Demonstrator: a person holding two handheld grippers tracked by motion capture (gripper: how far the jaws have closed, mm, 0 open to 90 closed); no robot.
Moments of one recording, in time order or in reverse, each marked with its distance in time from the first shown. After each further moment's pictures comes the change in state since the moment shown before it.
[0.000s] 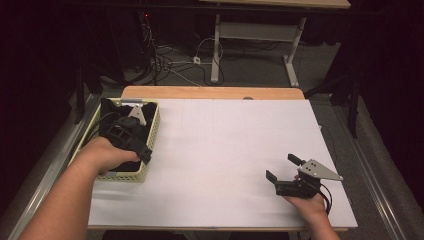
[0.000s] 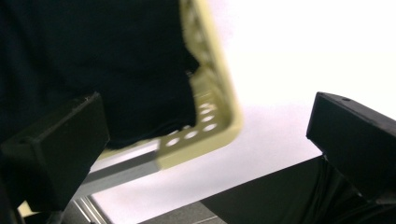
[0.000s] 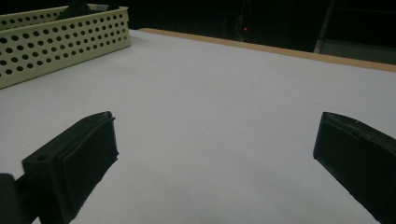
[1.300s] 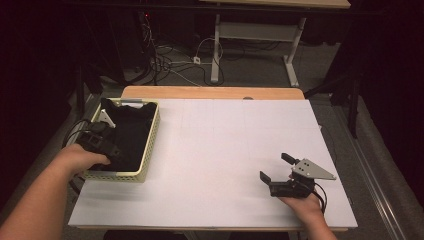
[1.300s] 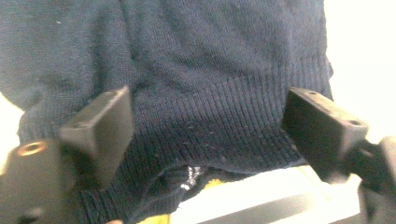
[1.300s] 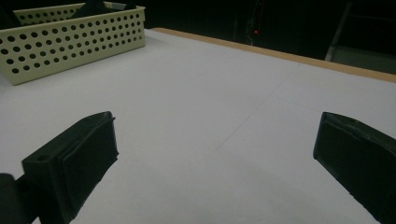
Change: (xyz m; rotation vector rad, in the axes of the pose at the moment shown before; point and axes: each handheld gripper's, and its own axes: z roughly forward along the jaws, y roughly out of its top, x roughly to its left) left arm 0.106 -0.022 0.042 -0.079 -0.045 -0.104; right arm 0.014 0.008 0.007 -0.001 0.035 -0.044
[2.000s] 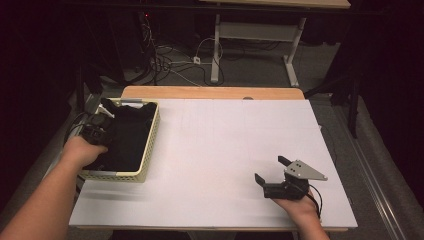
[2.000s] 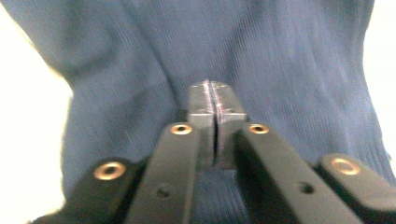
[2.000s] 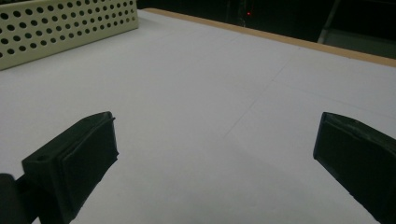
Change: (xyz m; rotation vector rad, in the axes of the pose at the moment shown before) left arm 0.026 0.019 0.018 -0.208 0.053 0.068; right arm 0.016 0.003 0.006 0.077 -0.047 -0.002
